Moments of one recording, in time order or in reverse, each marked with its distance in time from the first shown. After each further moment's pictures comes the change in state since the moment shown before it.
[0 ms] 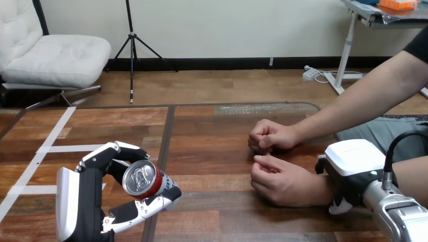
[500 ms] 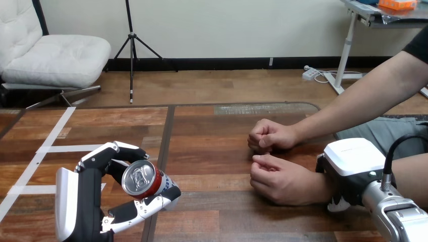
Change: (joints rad) left arm 0.000 0.000 0.000 -0.001 -0.007 0.000 -0.001; right arm -0.008 -0.003 0.020 0.043 0.019 -0.005 -0.083
